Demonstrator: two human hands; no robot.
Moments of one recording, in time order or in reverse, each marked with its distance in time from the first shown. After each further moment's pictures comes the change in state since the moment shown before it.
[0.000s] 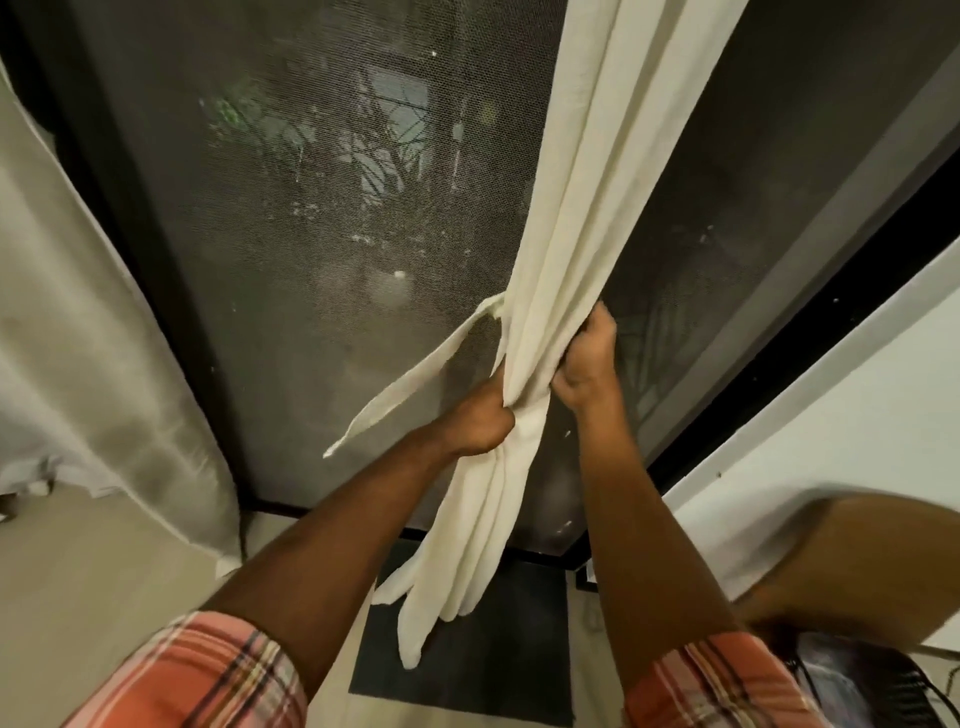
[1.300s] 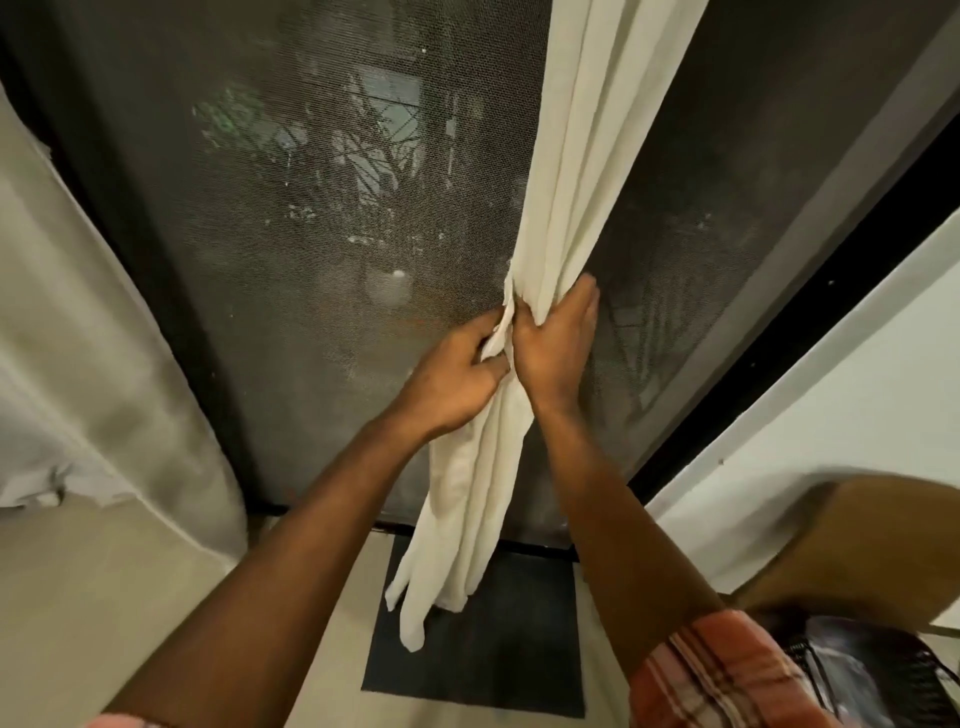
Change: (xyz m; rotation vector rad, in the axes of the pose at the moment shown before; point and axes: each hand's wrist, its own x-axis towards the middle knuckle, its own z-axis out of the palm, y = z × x) left_hand -0.022 0.023 -0.036 -0.172 0.253 0.267; right_hand 0.001 0.029 0.007 -0.918 0.313 -0.564
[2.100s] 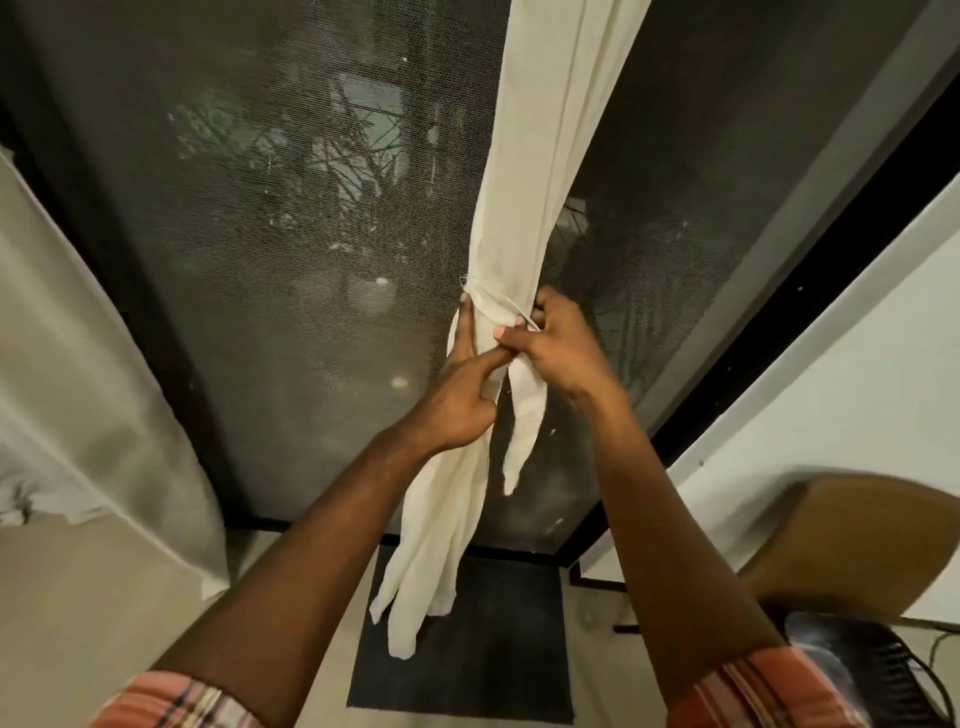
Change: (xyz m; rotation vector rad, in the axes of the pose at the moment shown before) left_hand 0.012 -0.027 0.021 0.266 -0.123 0.103; right_hand 0.023 -0.008 -0.045 0.386 -0.654 0.162
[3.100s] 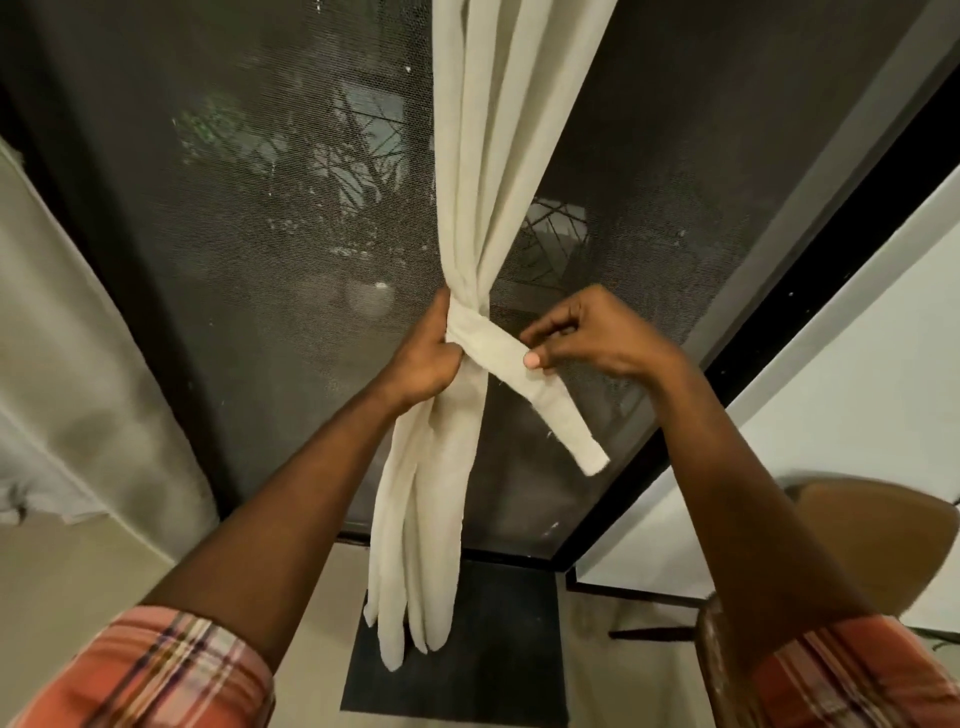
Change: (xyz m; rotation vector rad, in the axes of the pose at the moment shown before) left_hand 0.016 -0.005 -0.030 -0.322 0.164 -0.058; right_hand -0.005 -0.028 -0.056 -0.441 -0.334 0.024
